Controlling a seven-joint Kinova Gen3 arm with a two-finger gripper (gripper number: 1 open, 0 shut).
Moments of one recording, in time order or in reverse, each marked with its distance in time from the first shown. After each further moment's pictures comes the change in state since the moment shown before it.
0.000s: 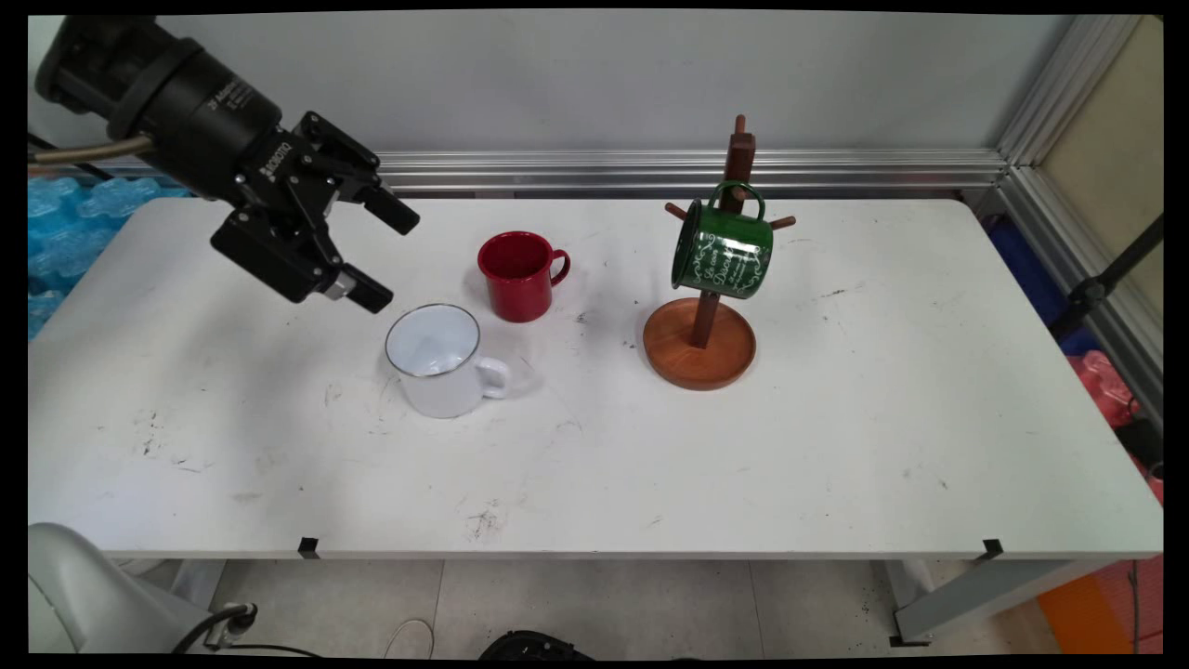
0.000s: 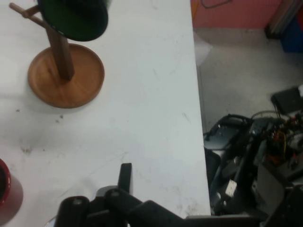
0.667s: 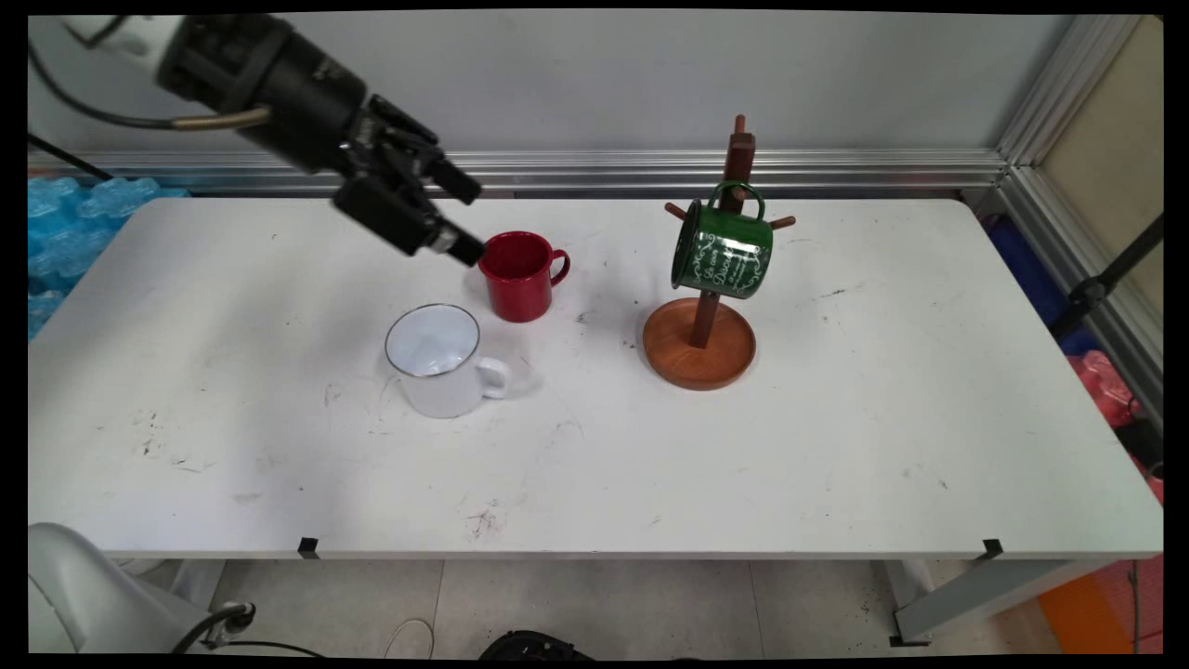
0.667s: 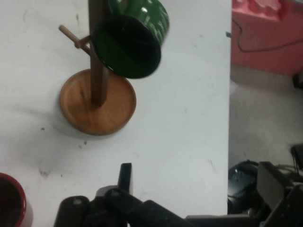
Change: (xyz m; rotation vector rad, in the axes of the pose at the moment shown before) arm 0.031 -0.022 0.037 0.074 0.065 -0.162
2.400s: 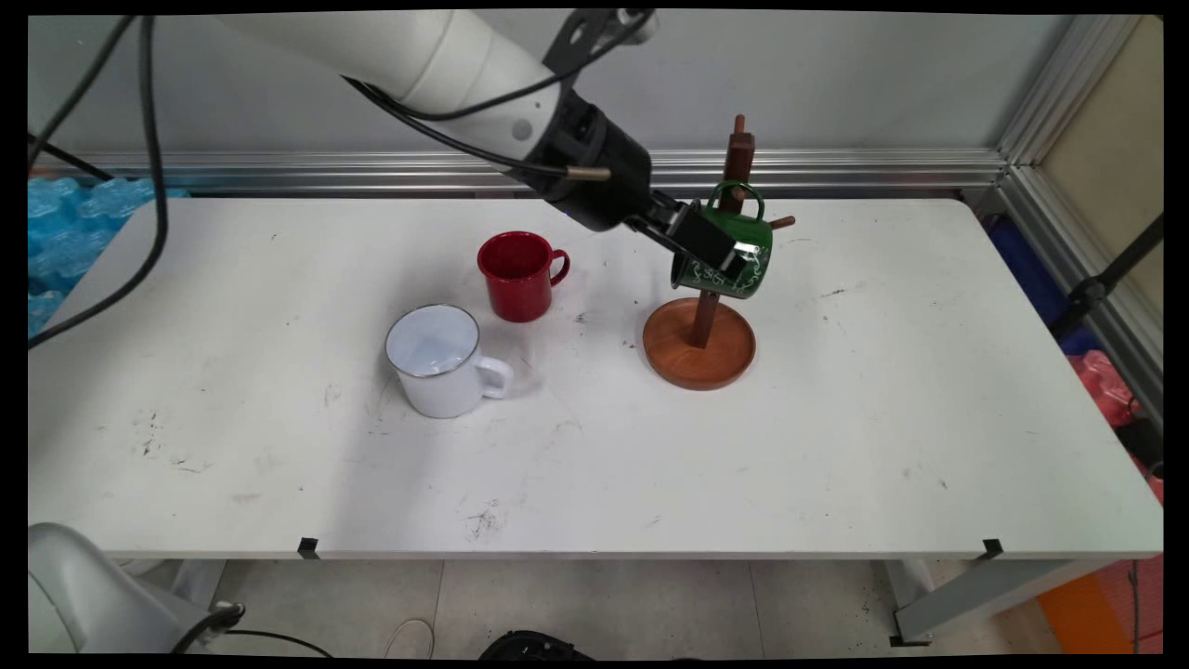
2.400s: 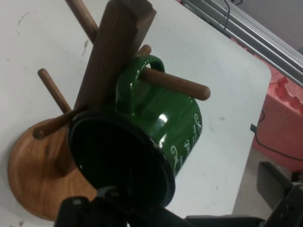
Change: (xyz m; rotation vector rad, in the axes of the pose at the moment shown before) arm 0.079 0.012 0.180 0.058 0.080 -0.356
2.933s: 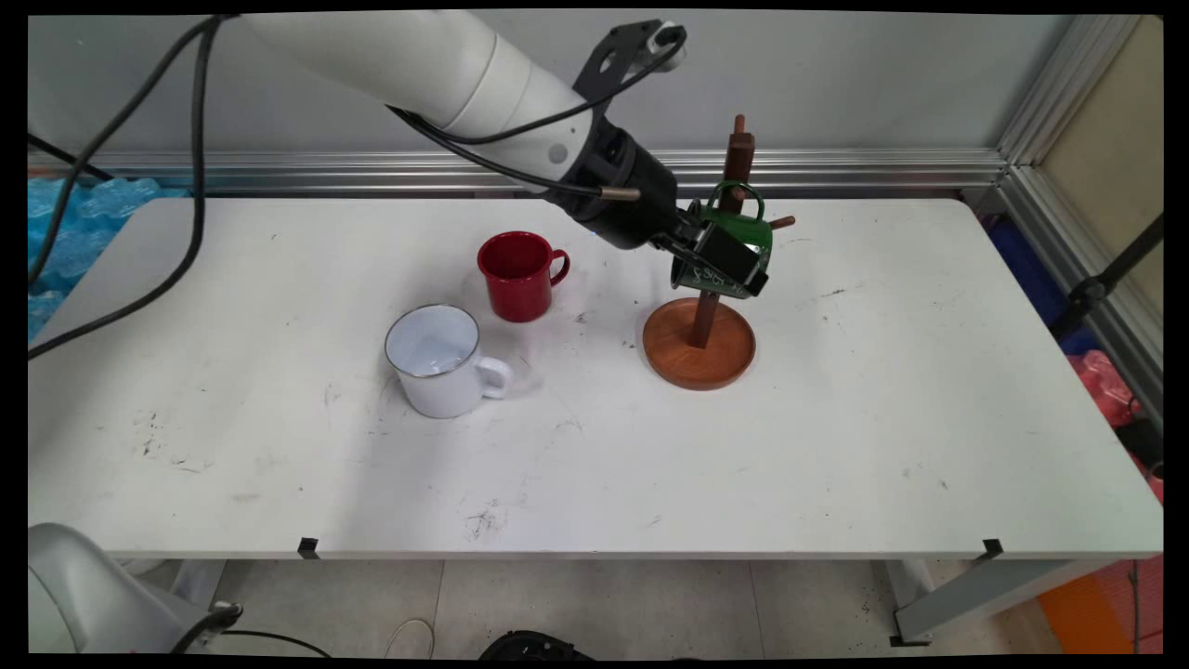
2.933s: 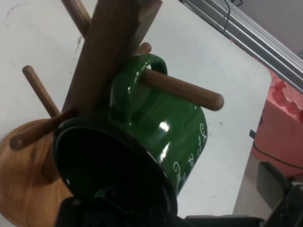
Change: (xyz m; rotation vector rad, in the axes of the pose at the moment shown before) arm -0.001 -0.002 0.029 -0.014 -0.002 -0.031
